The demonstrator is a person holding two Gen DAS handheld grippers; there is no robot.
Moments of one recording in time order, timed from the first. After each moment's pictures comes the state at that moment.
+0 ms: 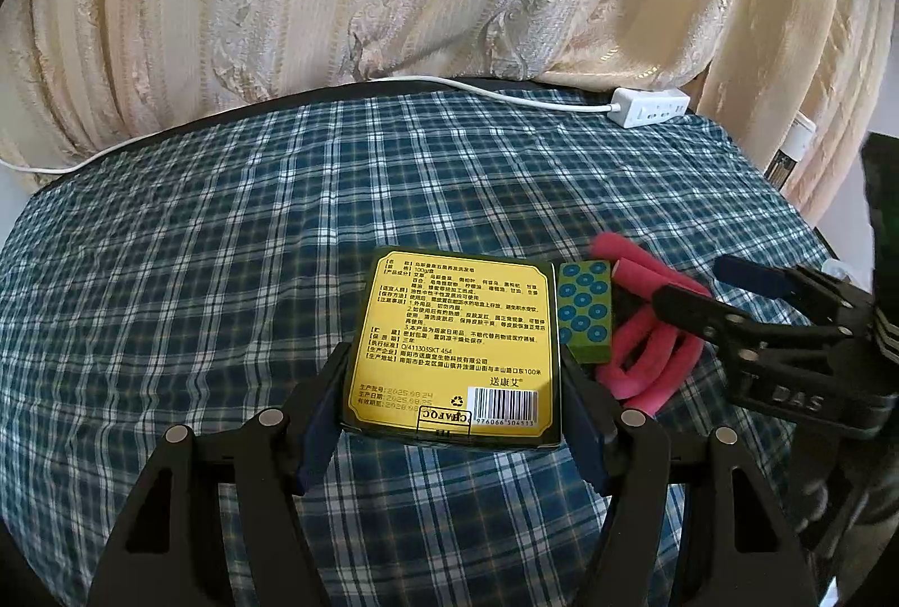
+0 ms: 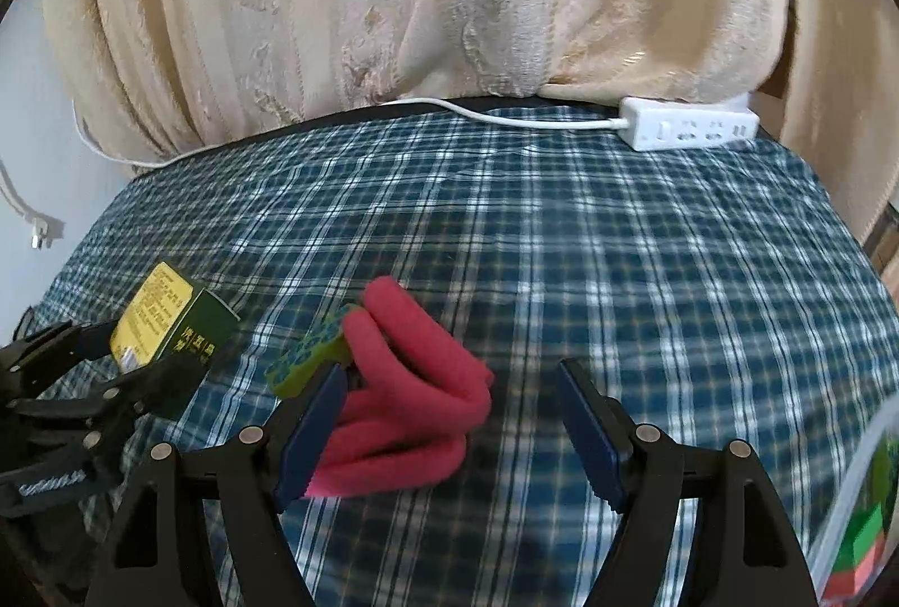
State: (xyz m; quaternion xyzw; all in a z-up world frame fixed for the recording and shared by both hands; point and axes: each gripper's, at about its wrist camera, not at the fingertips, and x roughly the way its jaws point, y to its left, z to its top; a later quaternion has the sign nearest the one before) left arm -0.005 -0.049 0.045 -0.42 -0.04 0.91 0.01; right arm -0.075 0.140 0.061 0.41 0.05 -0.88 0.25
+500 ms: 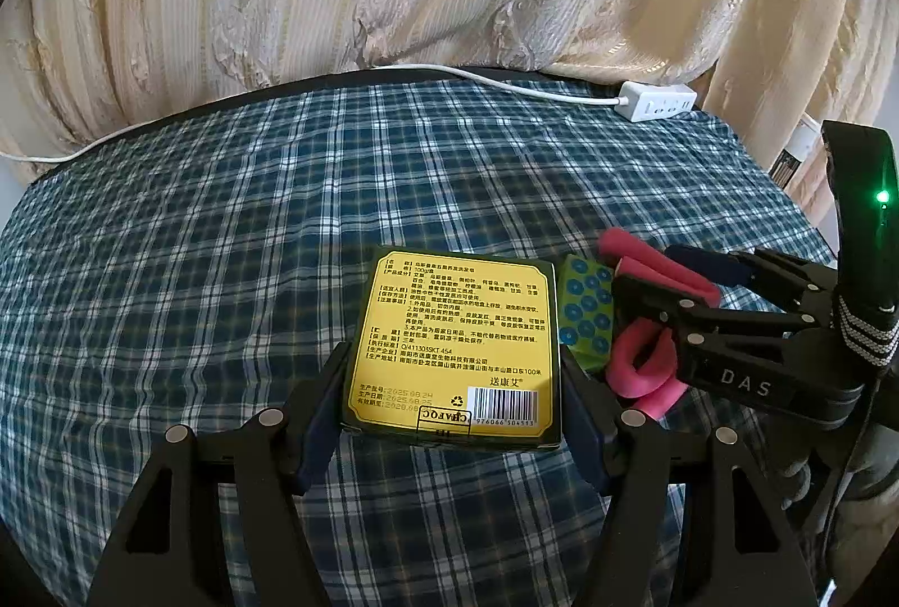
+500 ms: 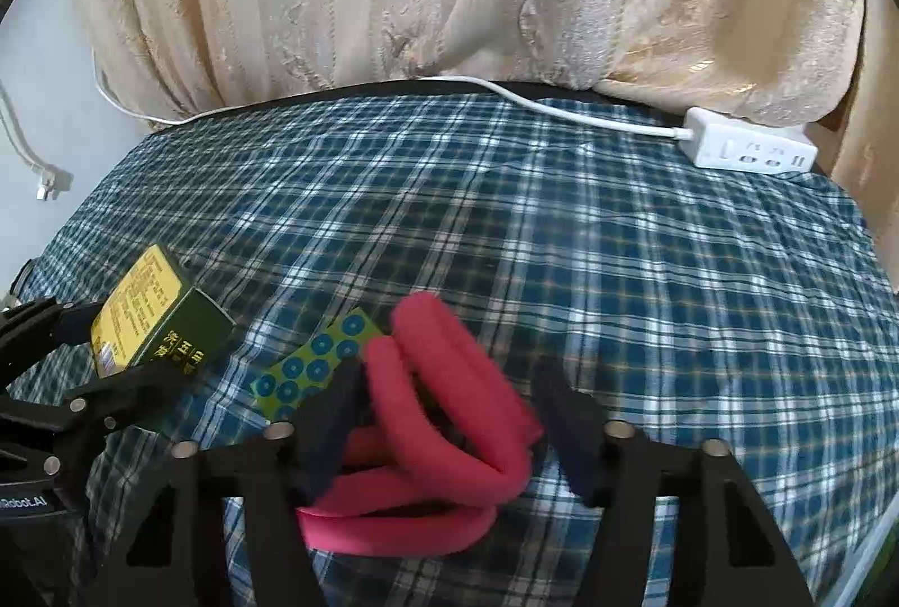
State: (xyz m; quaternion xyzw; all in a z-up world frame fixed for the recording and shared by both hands) left arm -0.012 -0.054 0.039 -0.43 -0.05 0.90 0.01; right arm -0.092 0.116 0.047 0.41 0.08 -0.86 0.29
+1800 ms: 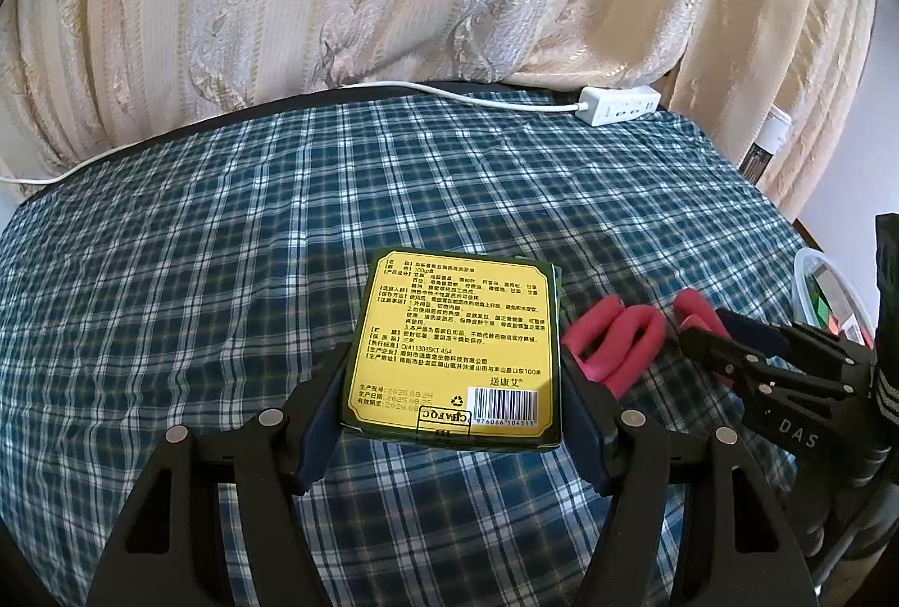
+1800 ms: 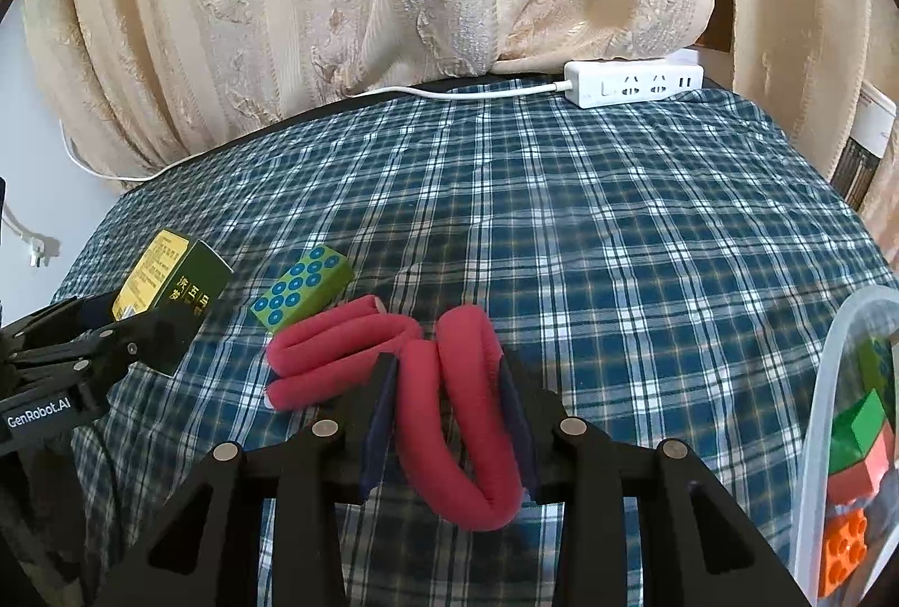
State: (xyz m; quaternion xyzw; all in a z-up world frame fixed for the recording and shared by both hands) left arm 0.002 -0.037 0.051 -0.41 -0.04 0.91 0.04; right arm -0.038 0.180 0.053 0.42 0.00 -0.88 0.22
